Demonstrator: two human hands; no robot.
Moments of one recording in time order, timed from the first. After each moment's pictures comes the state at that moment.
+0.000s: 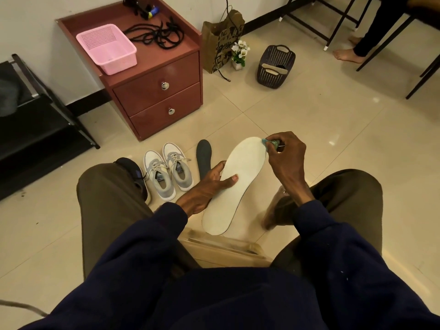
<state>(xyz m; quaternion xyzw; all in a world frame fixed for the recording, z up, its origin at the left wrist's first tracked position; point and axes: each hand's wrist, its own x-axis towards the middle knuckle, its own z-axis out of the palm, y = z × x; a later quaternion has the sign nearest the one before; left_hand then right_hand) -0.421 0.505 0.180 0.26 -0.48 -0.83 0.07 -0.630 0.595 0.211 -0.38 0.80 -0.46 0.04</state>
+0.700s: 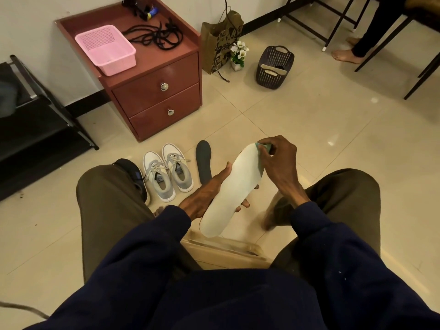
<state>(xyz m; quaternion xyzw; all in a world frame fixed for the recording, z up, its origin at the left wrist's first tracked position) -0.422 0.513 0.192 0.25 -0.39 -0.88 -0.07 -0.616 0.590 0.213 -0.39 0.82 -0.42 0.06</state>
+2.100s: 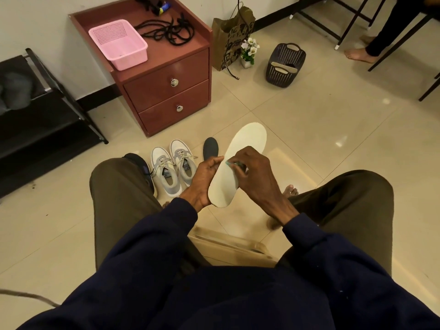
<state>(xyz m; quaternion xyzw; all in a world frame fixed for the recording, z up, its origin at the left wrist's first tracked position) -0.417 0.490 0.193 0.39 -0.23 -0.89 0.11 -0.539 0.583 0.215 -0.57 0.74 -0.35 0.07</state>
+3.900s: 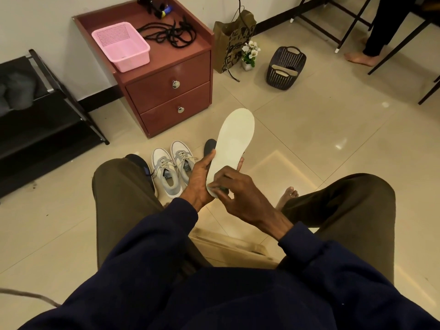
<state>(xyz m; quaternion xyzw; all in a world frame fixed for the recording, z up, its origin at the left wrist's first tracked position) -0.417 0.482 0.187 0.33 -0.09 -0.93 0.16 -0.503 0.597 0.220 -0.70 0.62 -0.32 0.15</state>
